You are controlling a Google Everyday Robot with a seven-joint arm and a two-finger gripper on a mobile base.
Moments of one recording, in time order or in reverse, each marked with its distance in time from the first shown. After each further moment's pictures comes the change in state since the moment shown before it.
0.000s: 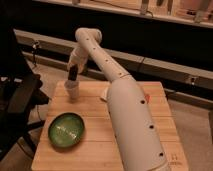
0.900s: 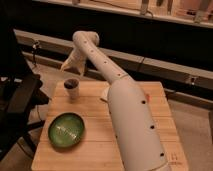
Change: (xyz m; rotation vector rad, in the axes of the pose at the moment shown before) arm -0.018 -0.003 0.015 -0.007 -0.034 -0.031
